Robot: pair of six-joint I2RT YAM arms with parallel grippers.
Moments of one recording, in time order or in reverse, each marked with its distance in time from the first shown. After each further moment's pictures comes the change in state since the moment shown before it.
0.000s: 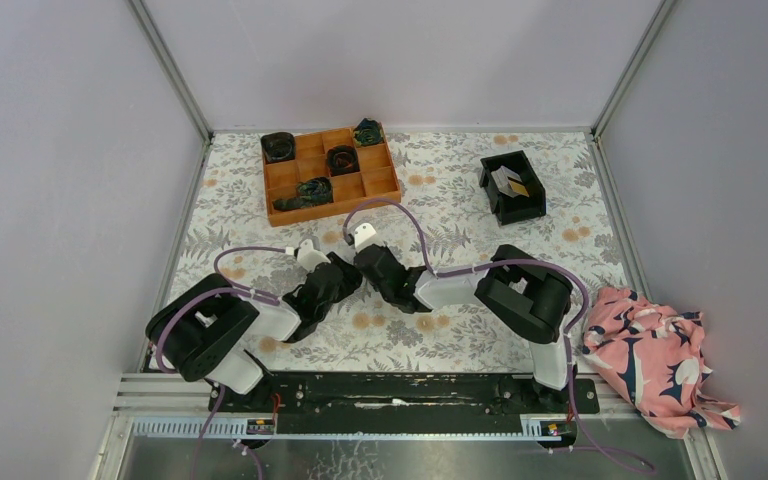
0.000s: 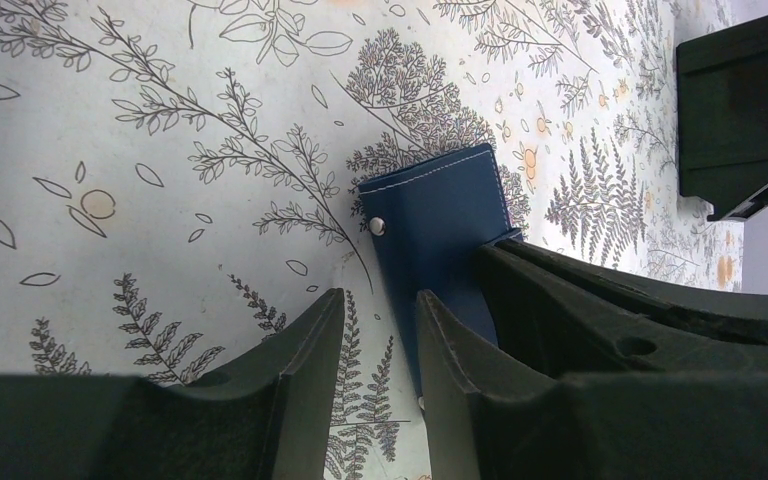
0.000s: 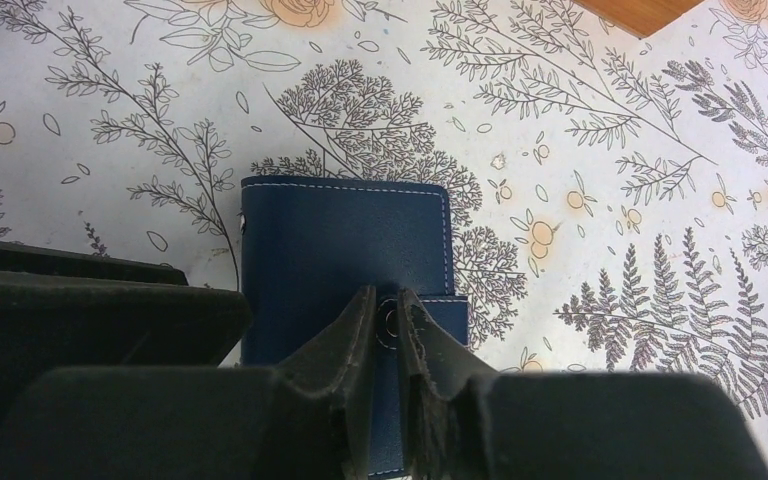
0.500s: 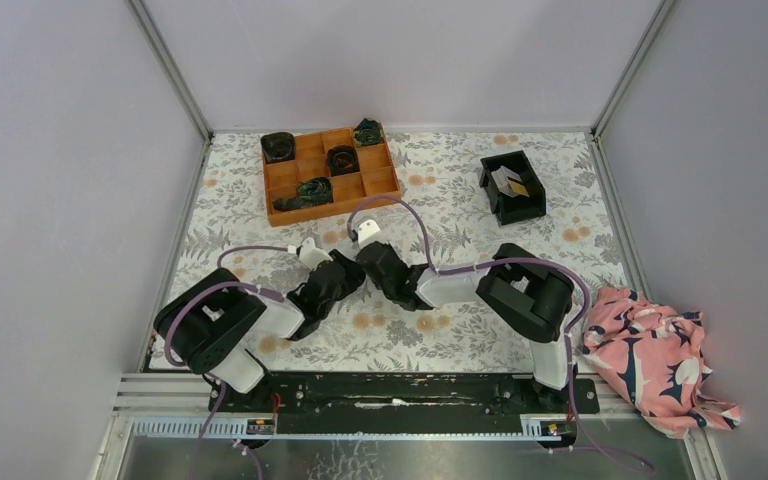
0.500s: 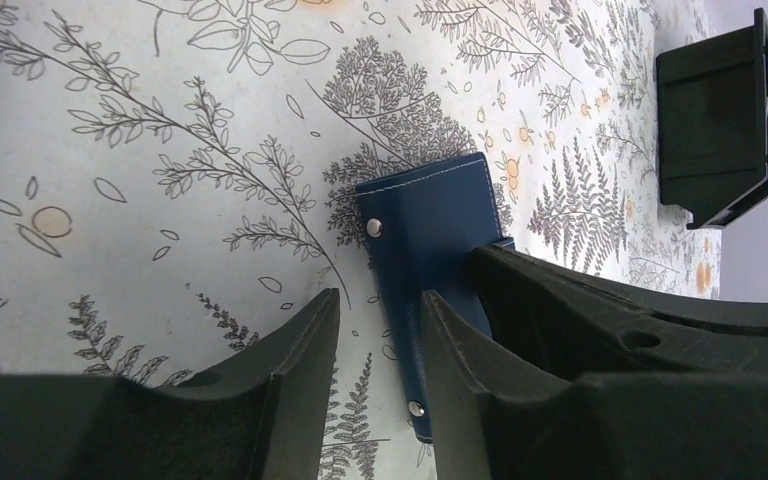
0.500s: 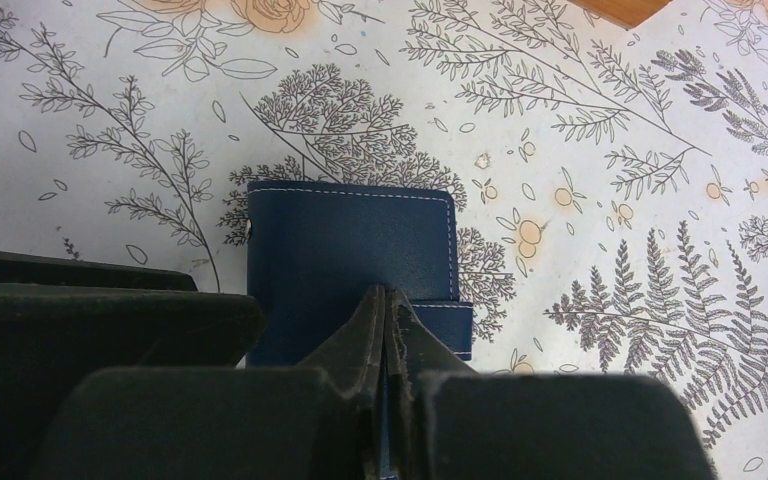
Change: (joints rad) left arm 0.003 0.047 0.013 0.052 0.001 -0.021; right arm -0.018 -0.002 0.000 -0.002 0.001 0.025
